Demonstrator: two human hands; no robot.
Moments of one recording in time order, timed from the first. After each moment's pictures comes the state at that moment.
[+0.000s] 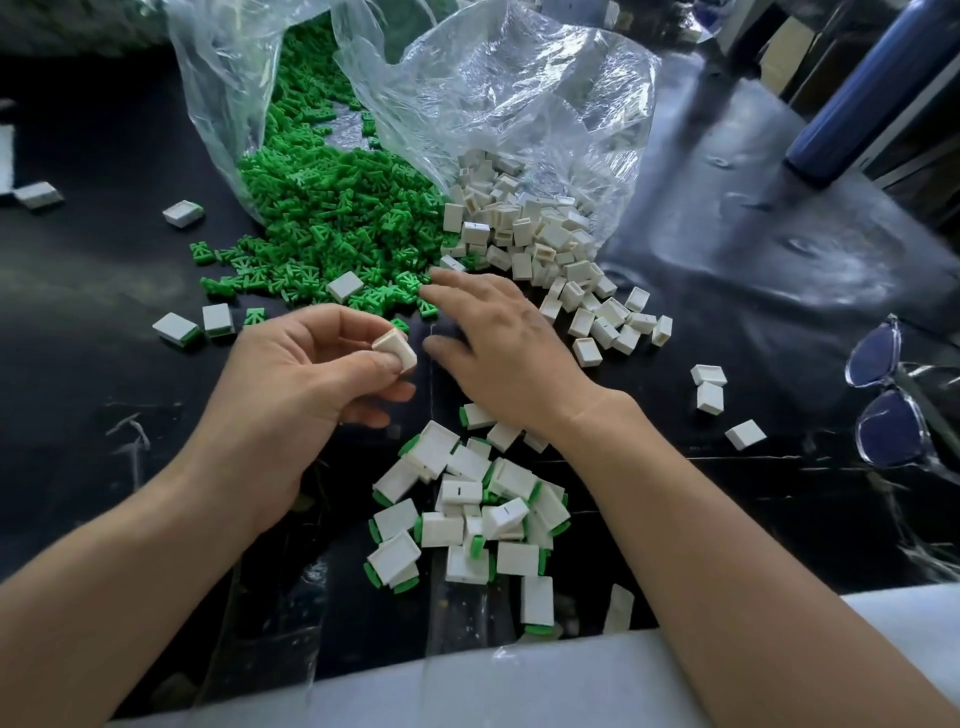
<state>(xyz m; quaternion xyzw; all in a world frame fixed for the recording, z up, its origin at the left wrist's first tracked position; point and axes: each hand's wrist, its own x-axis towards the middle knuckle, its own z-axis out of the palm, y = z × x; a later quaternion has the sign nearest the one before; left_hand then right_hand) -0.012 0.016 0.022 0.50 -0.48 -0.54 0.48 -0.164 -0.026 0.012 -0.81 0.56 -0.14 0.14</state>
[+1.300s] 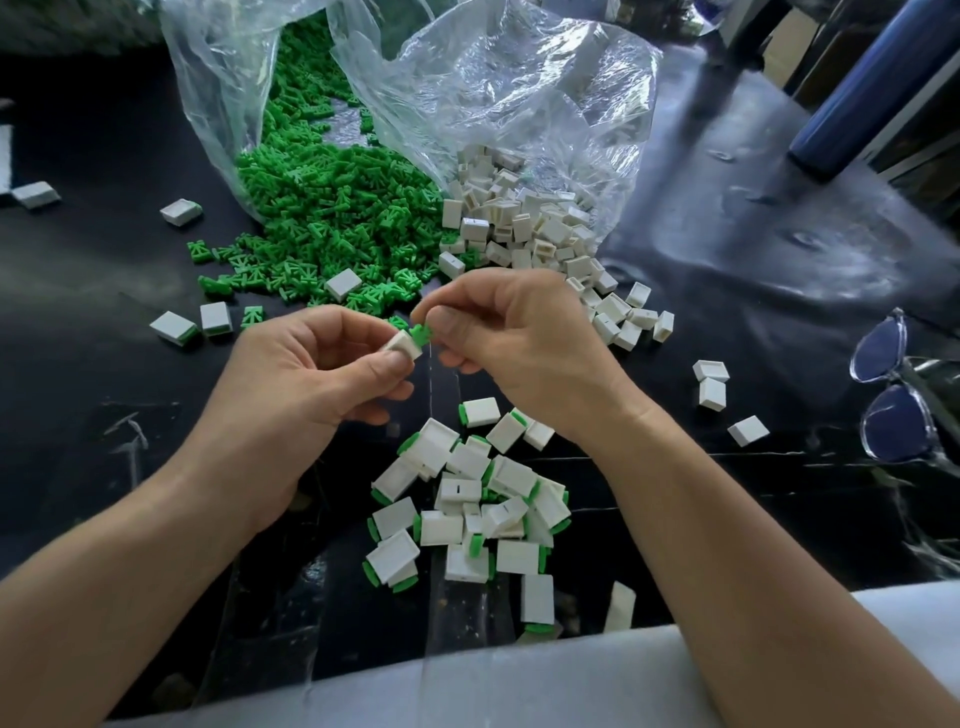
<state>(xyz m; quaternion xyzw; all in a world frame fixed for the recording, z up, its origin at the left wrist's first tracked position) -0.012 0.016 0.020 0.49 -0.49 -0.54 0.47 -0.167 -0.005 0.036 -0.69 0.49 -0.36 0.38</state>
